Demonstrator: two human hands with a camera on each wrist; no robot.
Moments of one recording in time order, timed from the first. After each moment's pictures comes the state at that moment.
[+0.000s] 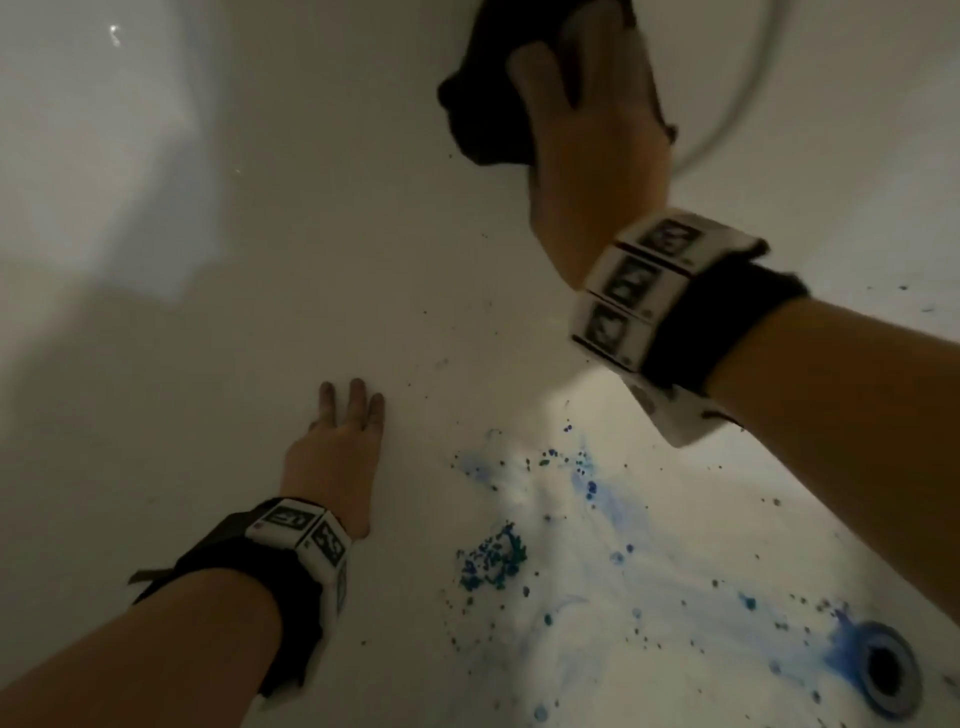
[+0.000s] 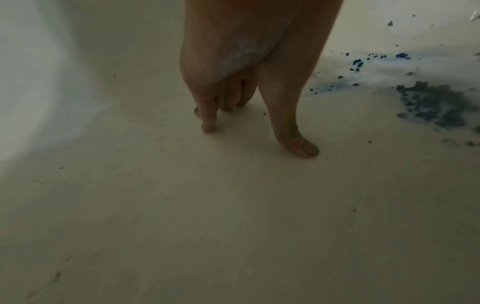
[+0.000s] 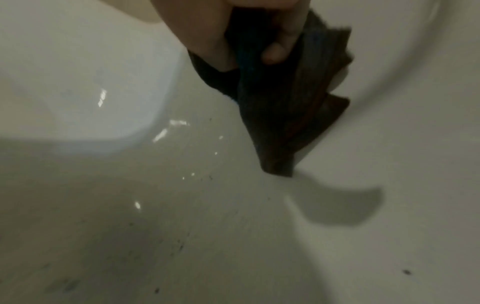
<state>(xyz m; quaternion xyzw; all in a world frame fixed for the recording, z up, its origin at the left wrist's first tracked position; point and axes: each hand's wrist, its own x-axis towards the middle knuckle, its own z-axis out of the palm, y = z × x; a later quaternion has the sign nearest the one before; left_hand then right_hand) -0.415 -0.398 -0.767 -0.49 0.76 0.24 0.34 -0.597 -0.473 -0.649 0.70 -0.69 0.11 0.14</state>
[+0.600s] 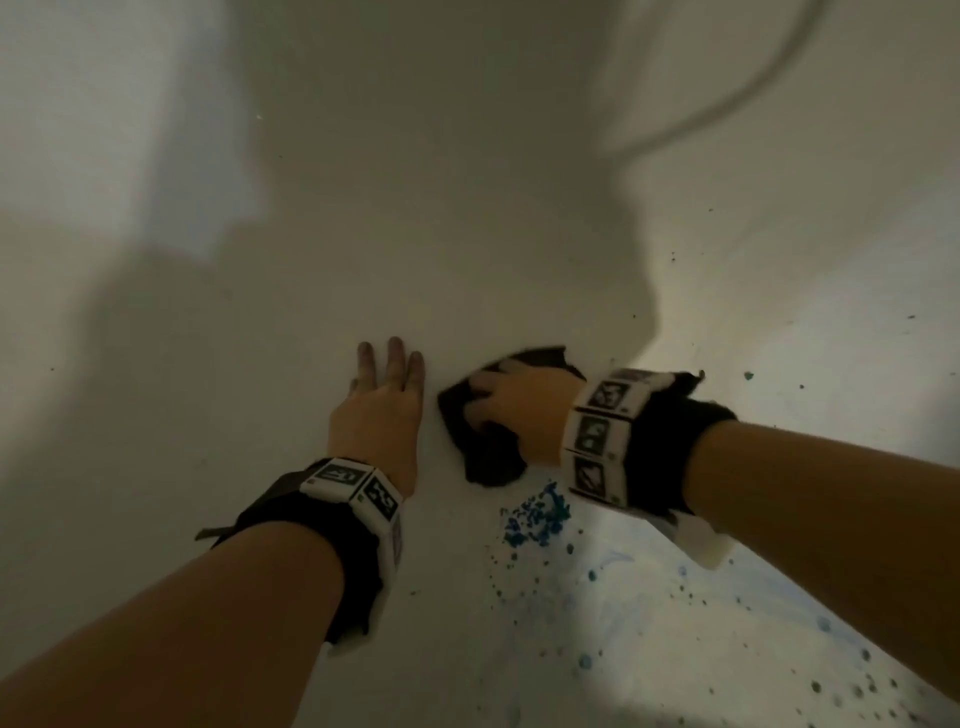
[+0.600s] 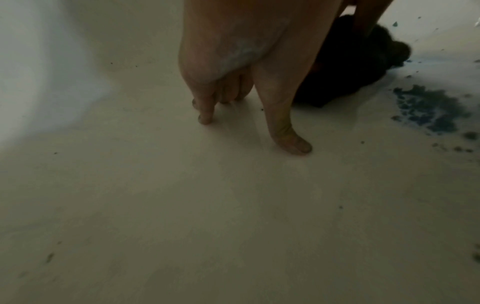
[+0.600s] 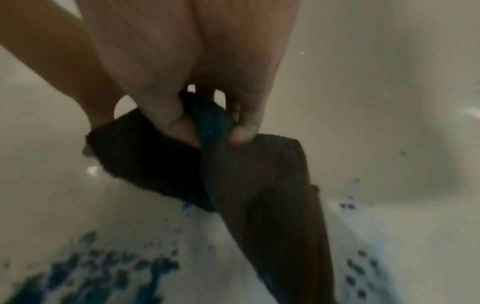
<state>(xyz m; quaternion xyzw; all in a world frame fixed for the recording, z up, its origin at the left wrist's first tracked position) -0.413 -0.398 -0.771 -0.49 0.77 0.22 0.33 -0.565 -0.399 -0.758 0.78 -0.43 -0.33 -0.29</state>
